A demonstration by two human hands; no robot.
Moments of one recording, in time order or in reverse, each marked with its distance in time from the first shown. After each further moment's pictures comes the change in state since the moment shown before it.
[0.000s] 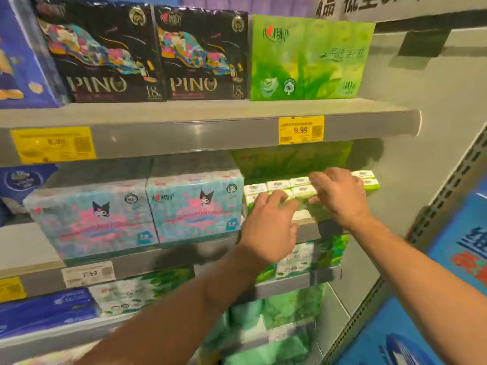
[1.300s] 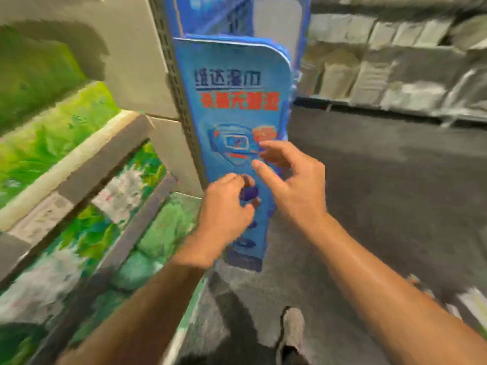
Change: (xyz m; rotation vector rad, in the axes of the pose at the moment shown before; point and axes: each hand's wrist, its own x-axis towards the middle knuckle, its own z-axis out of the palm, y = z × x) left_hand -0.112 0.194 0.059 -0.652 -0.494 0.465; right_hand -0.324 -0.067 -0.159 0.301 0.523 0.870
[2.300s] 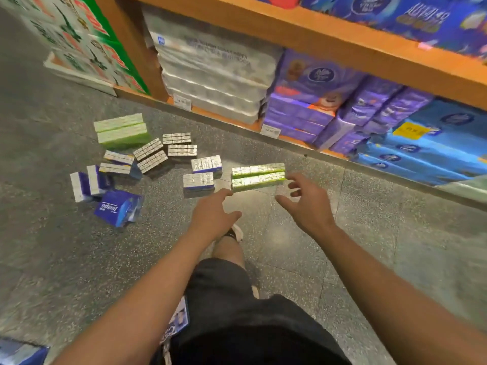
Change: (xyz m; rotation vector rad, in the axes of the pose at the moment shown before) left_hand -0.564 0.656 0.489 0.046 -1.499 0.806; right_hand -0.857 0.043 -0.642 -0.528 0.855 1.586
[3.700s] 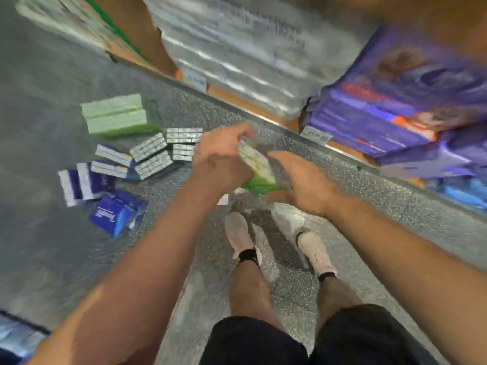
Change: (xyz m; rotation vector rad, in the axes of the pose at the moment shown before) left_hand 0.365 0.015 -0.078 0.135 0.196 -0.056; right_hand 0.375 0.014 0.108 -0.189 -0.593 -0.300
